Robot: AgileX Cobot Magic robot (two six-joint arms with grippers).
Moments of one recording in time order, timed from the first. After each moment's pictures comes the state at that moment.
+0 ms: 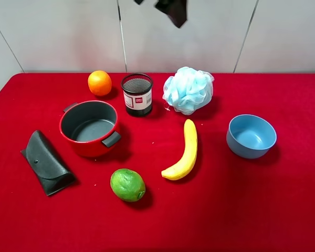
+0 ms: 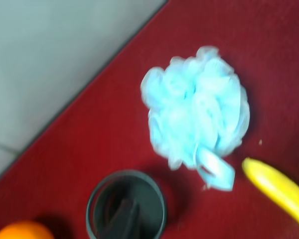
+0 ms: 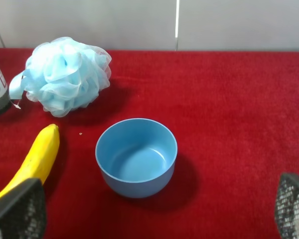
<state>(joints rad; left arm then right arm) -0.69 1.88 -1.95 -0.02 0.94 0.22 -0.02 -0.01 -0.50 0.15 1.02 -0.12</state>
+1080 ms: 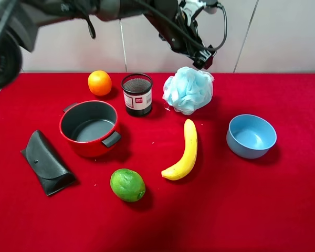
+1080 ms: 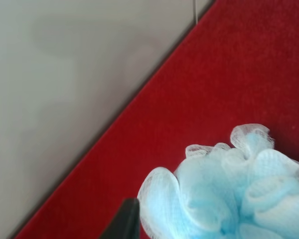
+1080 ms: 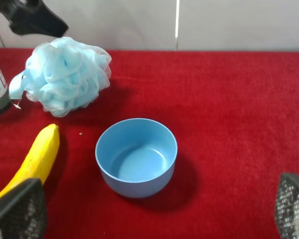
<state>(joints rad) -0.70 2.33 -2.09 -0.02 0.51 0.28 -0.02 -0.01 -0.50 0.15 1.02 -0.12</state>
